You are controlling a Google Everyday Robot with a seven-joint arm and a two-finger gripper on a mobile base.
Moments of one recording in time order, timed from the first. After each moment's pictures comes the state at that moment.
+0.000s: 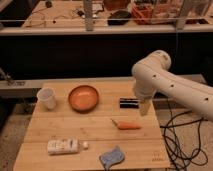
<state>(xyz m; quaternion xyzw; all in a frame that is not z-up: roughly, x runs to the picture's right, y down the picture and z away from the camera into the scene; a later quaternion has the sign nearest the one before) 0.147 0.055 0.683 -0.25 0.00 -0.11 0.96</state>
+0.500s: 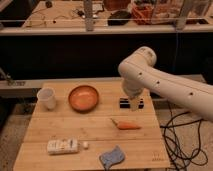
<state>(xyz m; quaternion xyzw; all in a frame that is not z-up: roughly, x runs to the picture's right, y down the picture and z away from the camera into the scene) 0.106 0.037 0.689 -0.23 -0.01 -0.14 0.96</state>
